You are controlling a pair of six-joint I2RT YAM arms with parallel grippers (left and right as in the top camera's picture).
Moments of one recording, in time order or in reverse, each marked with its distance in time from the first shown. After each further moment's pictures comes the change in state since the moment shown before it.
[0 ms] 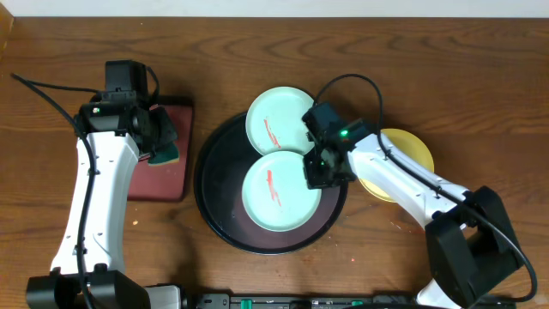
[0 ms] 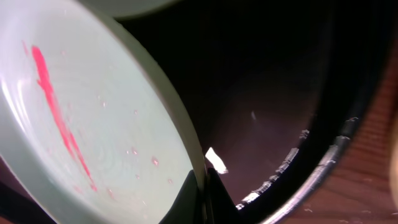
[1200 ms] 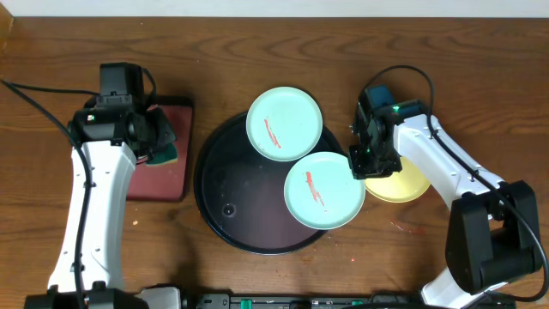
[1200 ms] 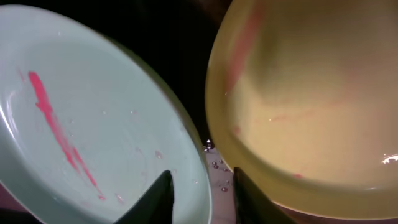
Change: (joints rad) left arm 0.000 -0.050 0.000 -0.017 0.002 -0.004; right arm -0.290 -0.002 0.009 -0.171 0.016 -0.262
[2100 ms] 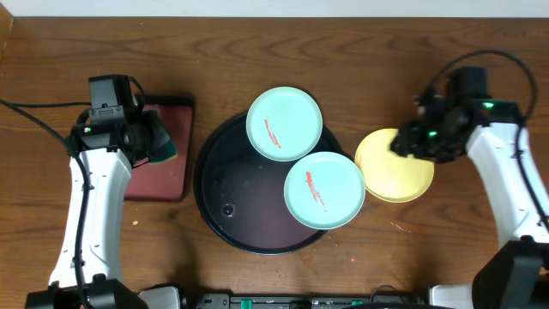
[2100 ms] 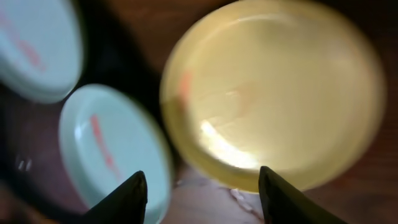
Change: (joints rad) left arm 0.080 -0.016 -0.140 0.200 0.111 -0.023; right arm -0.316 -0.205 0.029 -0.023 -0.171 -0.100
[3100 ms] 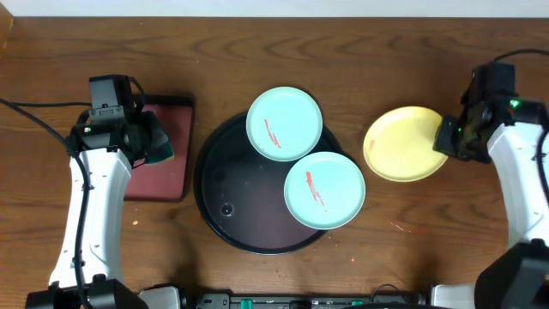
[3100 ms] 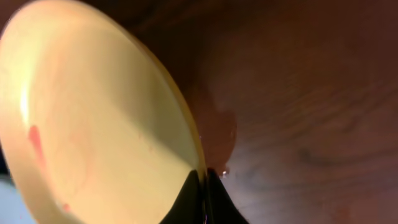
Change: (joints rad) left arm 0.002 0.000 0.000 -0.004 -0.061 0.000; right arm -0.121 -0.010 0.051 -0.026 0.351 0.134
